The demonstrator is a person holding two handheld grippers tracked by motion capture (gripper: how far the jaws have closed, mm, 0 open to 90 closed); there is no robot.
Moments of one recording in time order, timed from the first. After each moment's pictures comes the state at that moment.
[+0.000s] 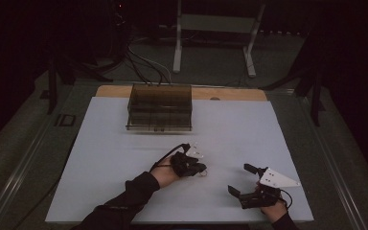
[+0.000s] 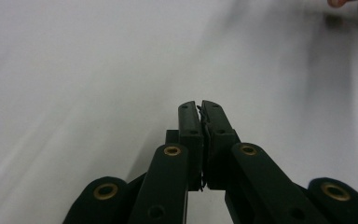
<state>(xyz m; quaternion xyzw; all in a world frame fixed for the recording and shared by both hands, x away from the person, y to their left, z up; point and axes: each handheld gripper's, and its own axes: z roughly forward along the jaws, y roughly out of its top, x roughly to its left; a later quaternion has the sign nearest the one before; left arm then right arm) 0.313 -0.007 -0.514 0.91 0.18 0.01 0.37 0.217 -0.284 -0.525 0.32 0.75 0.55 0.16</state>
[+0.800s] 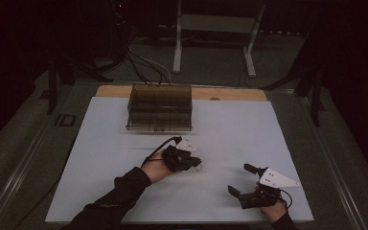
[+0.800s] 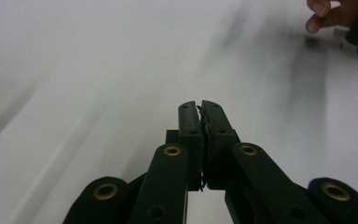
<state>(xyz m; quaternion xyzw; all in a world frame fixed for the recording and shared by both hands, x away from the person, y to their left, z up) 0.317 0.017 -0.482 0.90 0.18 0.02 0.39 0.217 -0.284 -0.525 0.32 0.76 0.55 0.16</state>
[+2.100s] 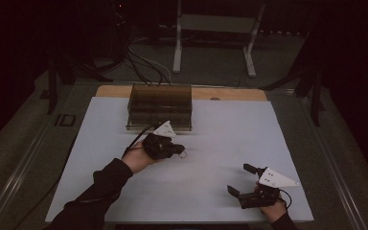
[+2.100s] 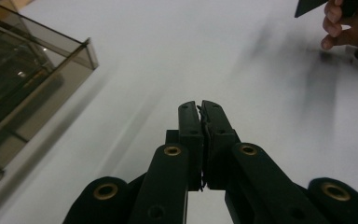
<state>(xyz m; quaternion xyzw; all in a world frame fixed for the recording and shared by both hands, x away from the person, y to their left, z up) 0.334 0.069 -0.450 0.89 0.22 0.04 0.40 0.218 -0.283 -0.526 0.32 0.76 0.54 0.16</state>
